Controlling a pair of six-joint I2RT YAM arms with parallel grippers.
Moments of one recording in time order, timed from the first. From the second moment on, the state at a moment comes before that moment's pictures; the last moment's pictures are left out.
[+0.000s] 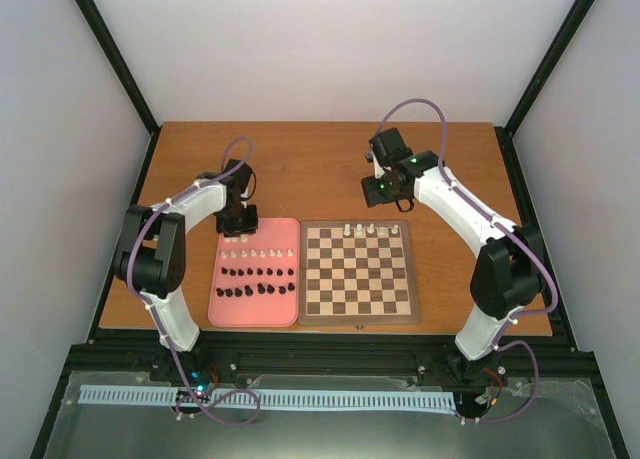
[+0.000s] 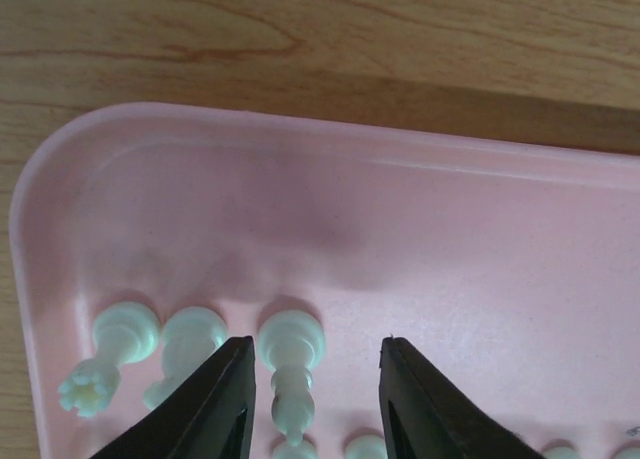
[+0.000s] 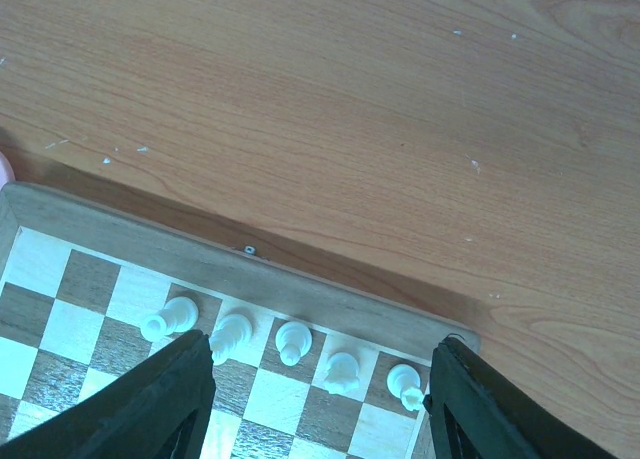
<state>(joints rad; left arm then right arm) -0.23 1.81 1.21 -0.82 0.00 -0.40 0.47 1.72 1.50 -0.86 0.06 0.15</state>
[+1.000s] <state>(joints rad) -0.26 1.82 1.28 -0.90 -0.02 -0.39 0.47 1.72 1.49 -0.85 0.06 0.15</state>
